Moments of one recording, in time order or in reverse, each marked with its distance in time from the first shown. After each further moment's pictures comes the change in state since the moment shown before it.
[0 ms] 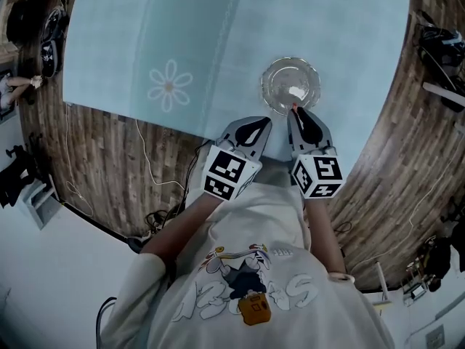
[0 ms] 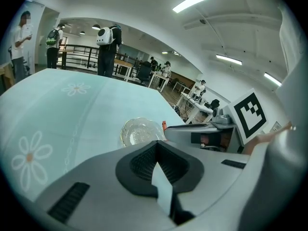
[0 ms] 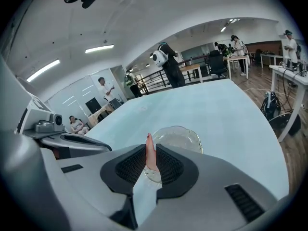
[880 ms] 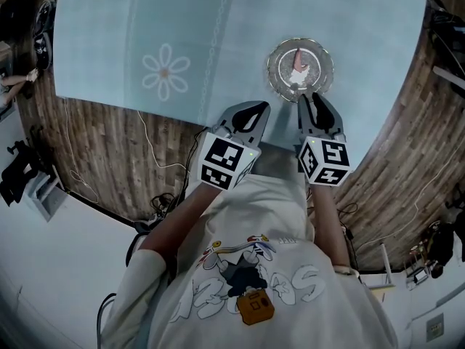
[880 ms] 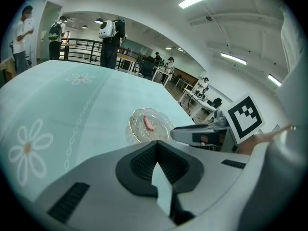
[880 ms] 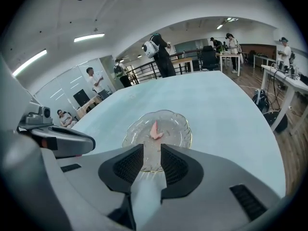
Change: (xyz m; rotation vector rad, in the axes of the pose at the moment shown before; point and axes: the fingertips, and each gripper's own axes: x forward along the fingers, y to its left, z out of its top) left arm 0.002 0.022 -0.033 -0.040 0.053 0.013; right arm 0.014 -0.026 -0.045 0.023 0.102 -0.123
